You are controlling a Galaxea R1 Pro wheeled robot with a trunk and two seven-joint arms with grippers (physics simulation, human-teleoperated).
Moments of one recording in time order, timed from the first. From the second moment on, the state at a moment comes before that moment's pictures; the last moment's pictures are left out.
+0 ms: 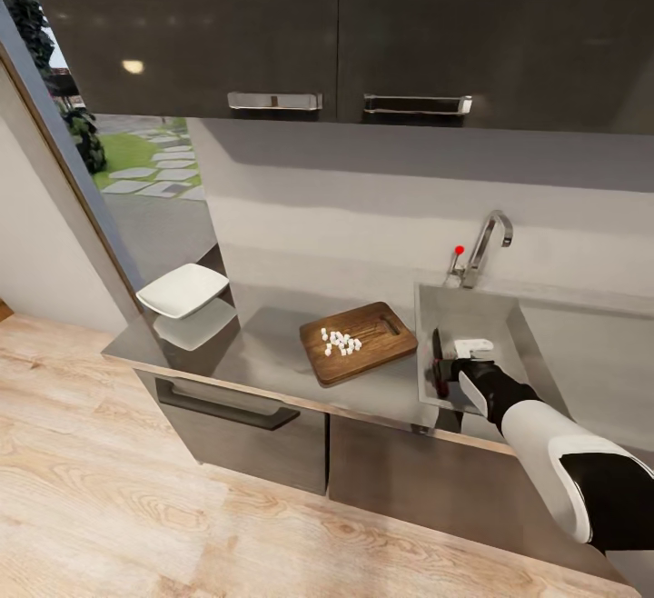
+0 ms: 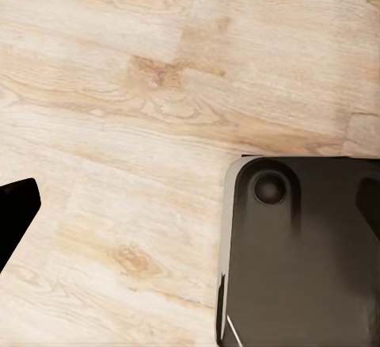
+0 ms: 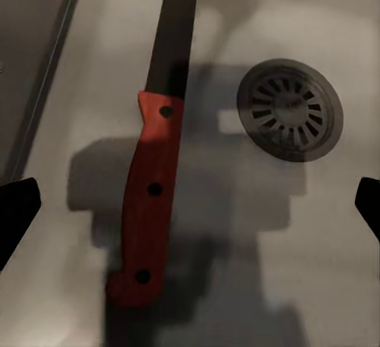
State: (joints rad) left arm 0.22 0.05 -0.12 -0.27 0.13 -0.80 0.17; right arm -1.06 -0.11 0.07 -0.23 -0.02 0.28 -0.08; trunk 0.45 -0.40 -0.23
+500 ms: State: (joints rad) left arm 0.22 0.05 -0.12 -0.27 0.13 -0.80 0.17; right arm -1.06 -0.13 0.07 -0.62 -0.02 0.43 -0.02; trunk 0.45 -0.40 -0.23
